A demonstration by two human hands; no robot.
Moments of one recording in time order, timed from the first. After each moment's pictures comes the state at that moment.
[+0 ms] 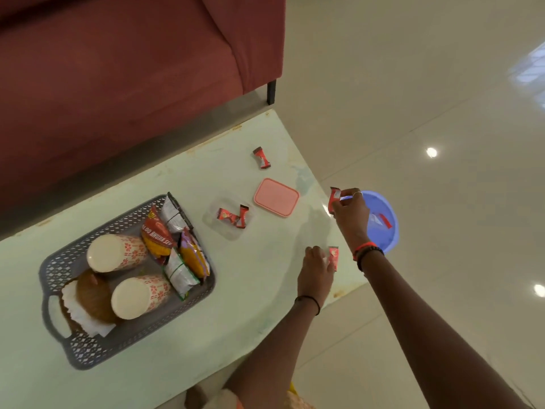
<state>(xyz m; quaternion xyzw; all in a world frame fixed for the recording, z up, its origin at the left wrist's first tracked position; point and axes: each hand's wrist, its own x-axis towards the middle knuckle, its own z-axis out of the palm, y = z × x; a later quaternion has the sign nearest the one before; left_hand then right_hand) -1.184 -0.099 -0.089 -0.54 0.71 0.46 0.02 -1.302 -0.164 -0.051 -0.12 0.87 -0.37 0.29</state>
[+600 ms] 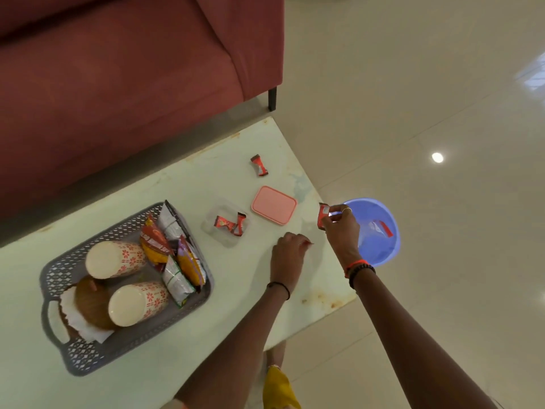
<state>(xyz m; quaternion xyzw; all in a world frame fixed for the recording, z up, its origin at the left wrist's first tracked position) -1.171 -0.161 -0.094 -0.51 0.77 0.37 -0.05 -1.295 -0.151 -0.058 -0.14 0.86 -0.37 0.32</state>
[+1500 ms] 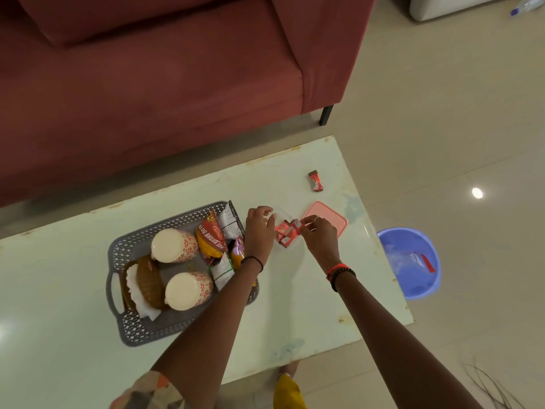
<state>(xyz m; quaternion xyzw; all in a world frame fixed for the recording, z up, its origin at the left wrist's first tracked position) -1.054 -0.286 -0.059 -0.64 0.63 0.39 -0.20 -1.182 -0.238 -0.050 -0.31 0.81 -0.27 0.42</state>
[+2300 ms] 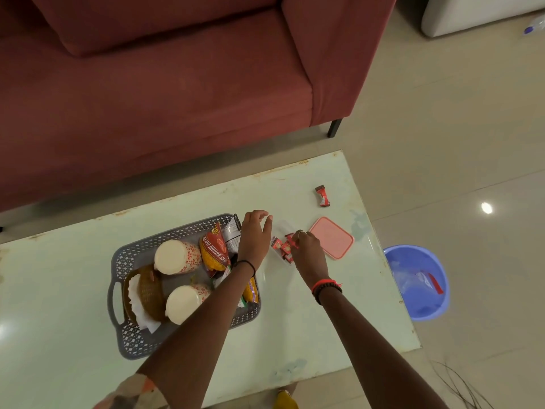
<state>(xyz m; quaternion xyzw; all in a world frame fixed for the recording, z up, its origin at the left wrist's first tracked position) -1.041 -0.316 -0.060 -0.65 0.64 0.37 -0.19 -1.155 -0.256 -0.061 -0.46 0.79 -0.17 0.37</state>
